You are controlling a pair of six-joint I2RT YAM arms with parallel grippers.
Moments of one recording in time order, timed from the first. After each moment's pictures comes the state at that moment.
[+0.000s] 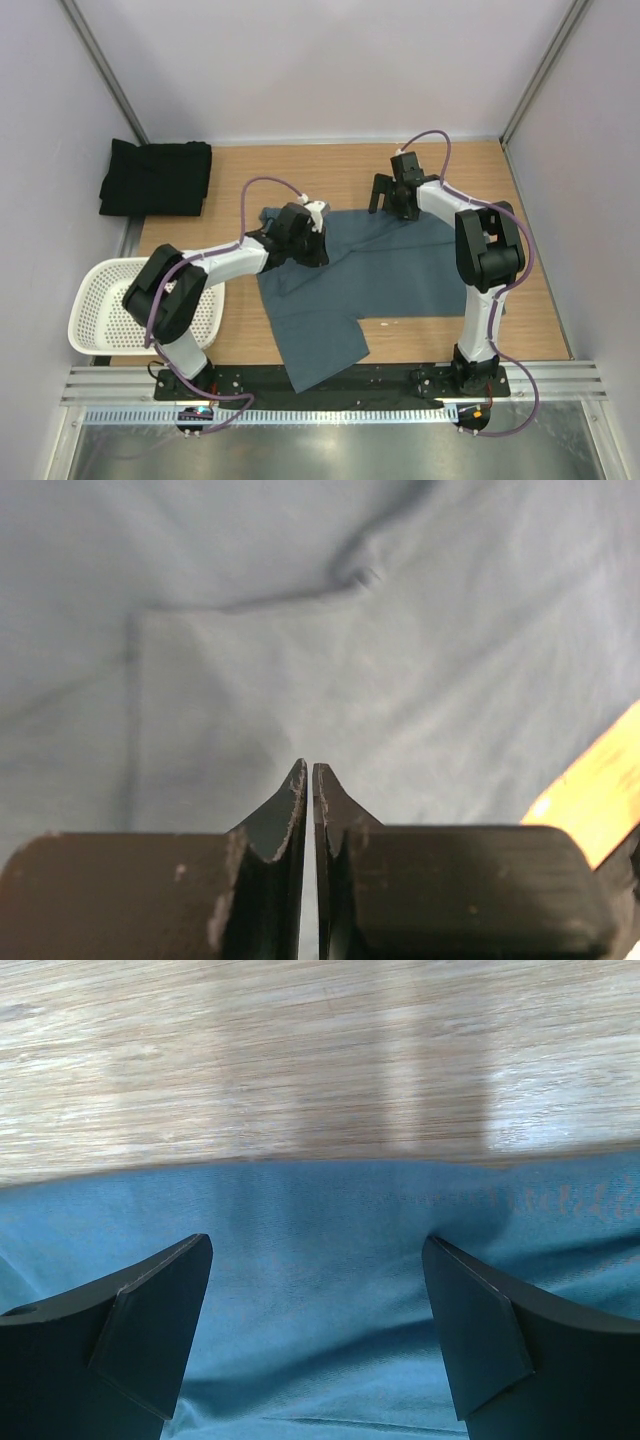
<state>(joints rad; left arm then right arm) -0.65 1.69 0.98 -0.04 0.21 -0.38 0.27 2.01 1.42 -0.37 0.01 0.42</state>
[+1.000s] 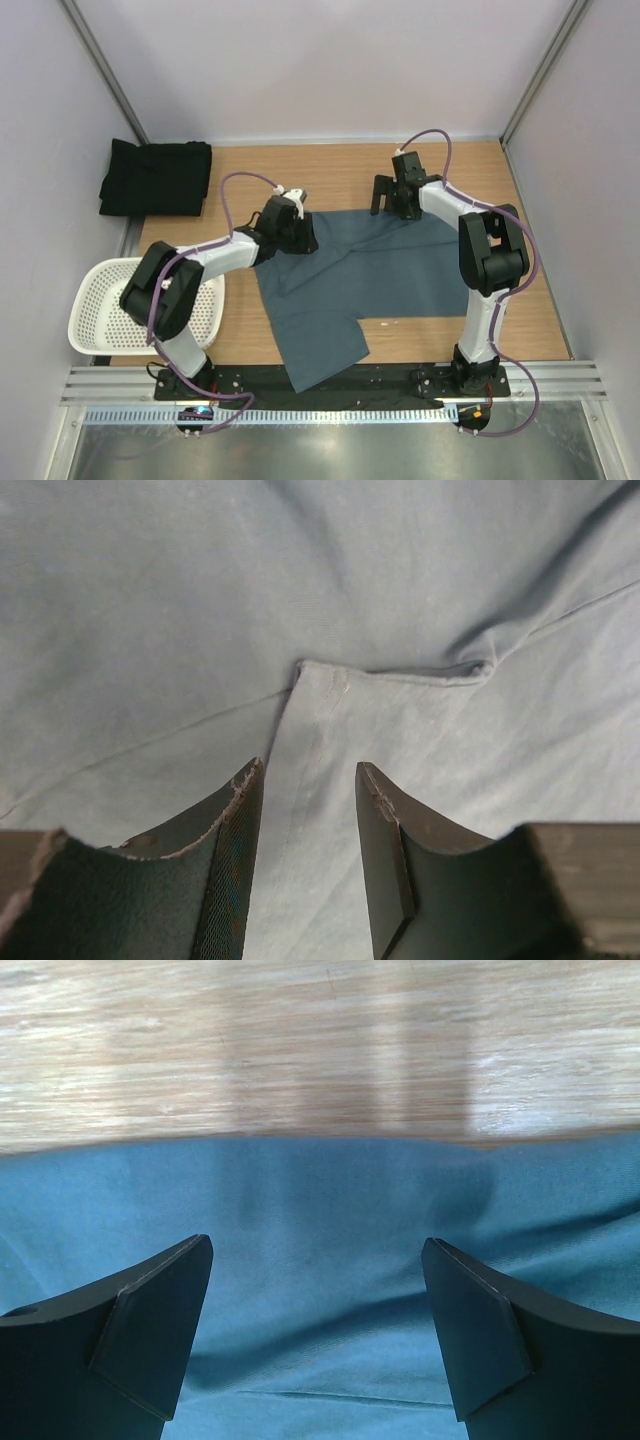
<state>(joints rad) -0.57 1.69 0.96 0.00 0.09 -0.44 0.27 1.97 1.40 -0.39 0.02 0.36</state>
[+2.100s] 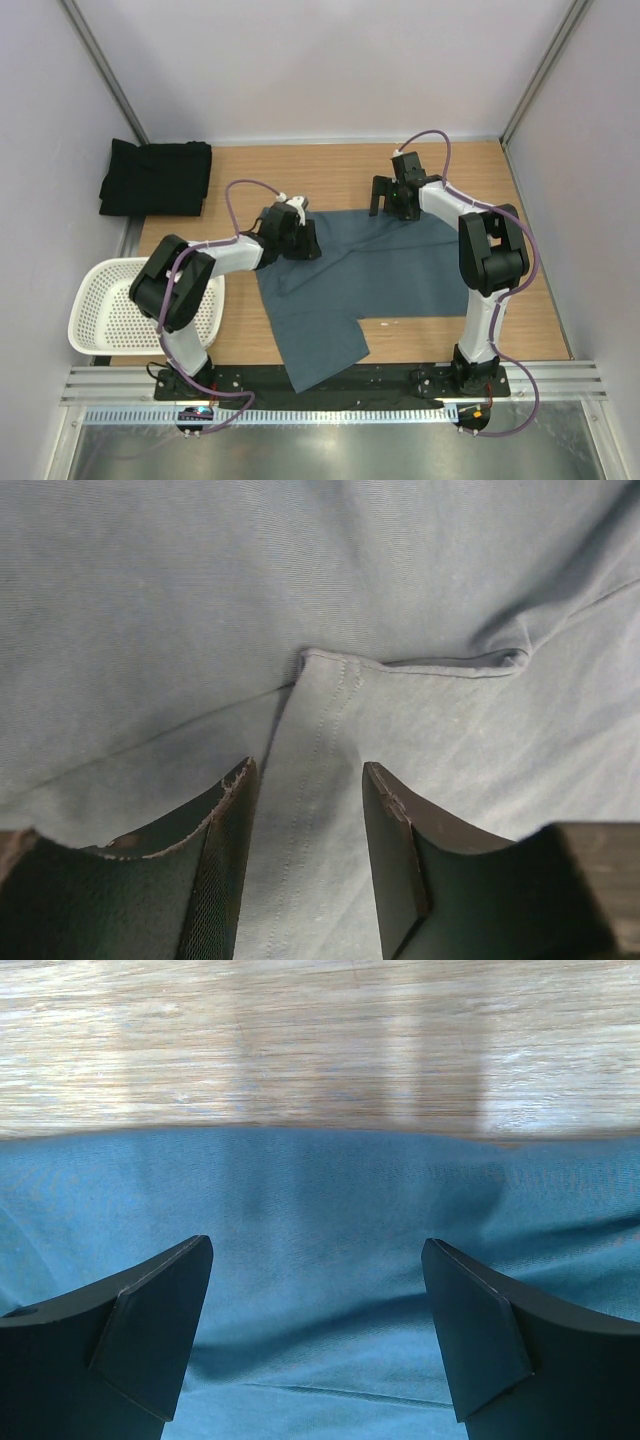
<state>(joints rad) -0.57 1.77 0.92 0.09 0.13 -0.47 0.27 1.97 1.39 -0.39 -0.02 0.35</state>
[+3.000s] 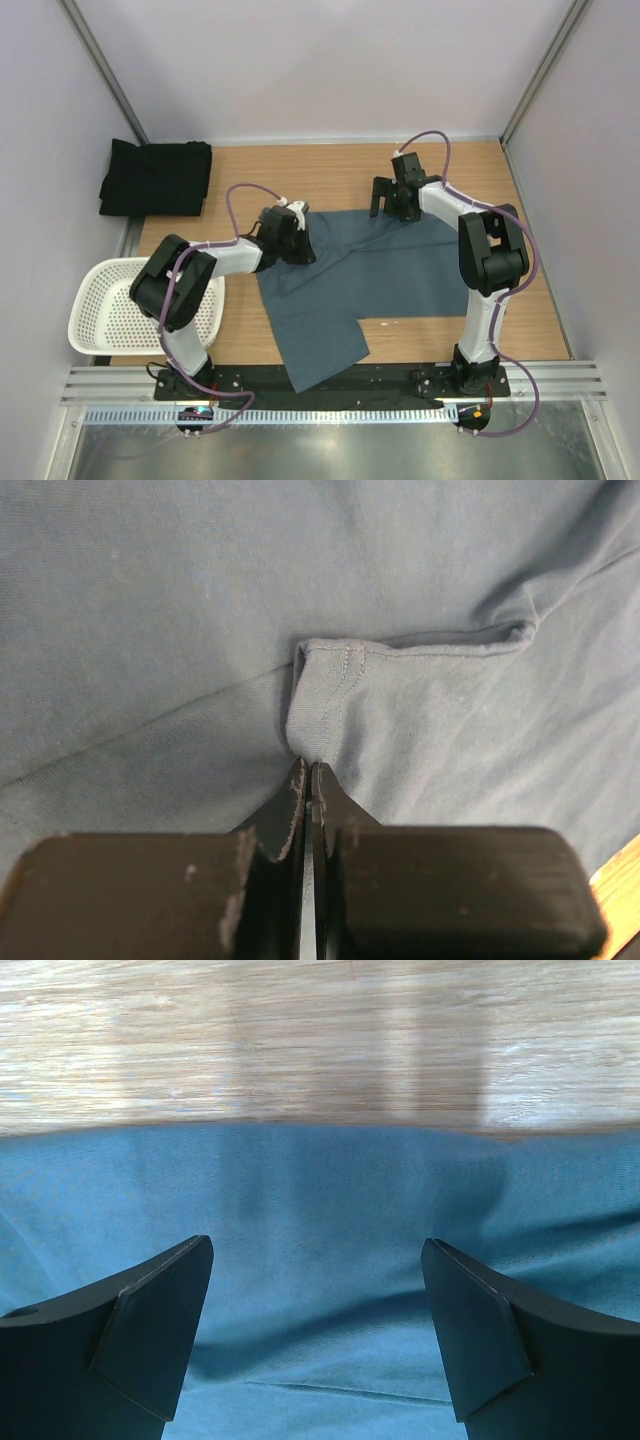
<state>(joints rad) -0.56 1.78 0.89 0.12 0.19 -0.47 0.27 1.97 1.39 -0.40 -0.02 0.35</state>
